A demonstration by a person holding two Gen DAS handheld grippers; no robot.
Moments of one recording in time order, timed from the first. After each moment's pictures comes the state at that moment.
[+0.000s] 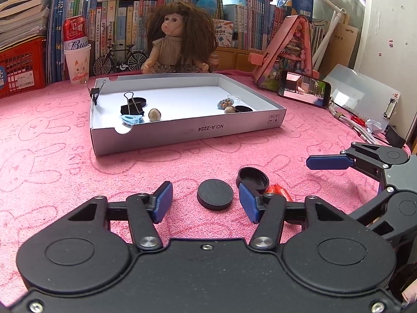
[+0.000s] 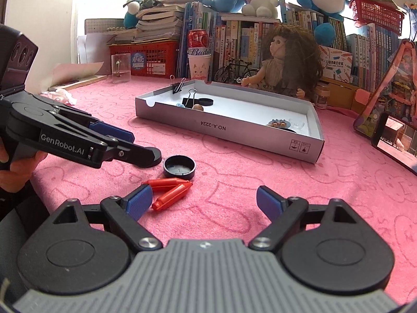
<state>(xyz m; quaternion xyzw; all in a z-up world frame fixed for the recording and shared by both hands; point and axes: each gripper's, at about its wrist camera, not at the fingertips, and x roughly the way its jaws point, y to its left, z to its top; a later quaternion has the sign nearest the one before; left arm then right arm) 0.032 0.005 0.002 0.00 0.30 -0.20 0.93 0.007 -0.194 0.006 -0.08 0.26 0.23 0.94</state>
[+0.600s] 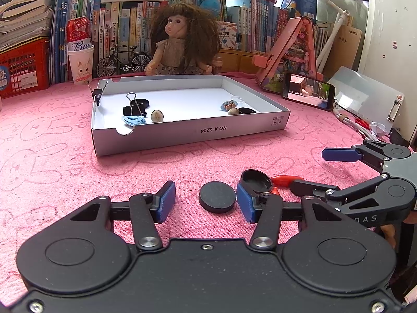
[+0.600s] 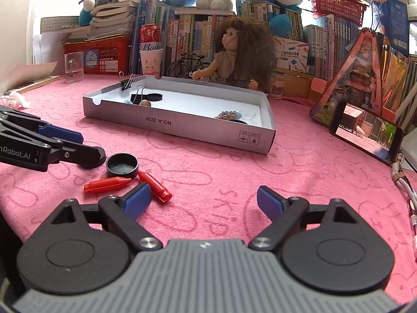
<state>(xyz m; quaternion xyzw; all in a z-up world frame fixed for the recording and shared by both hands) 0.034 0.004 -0.001 0.00 0.29 -0.19 0.94 0.023 -0.210 0.003 -0.08 0.26 0.12 0.95</state>
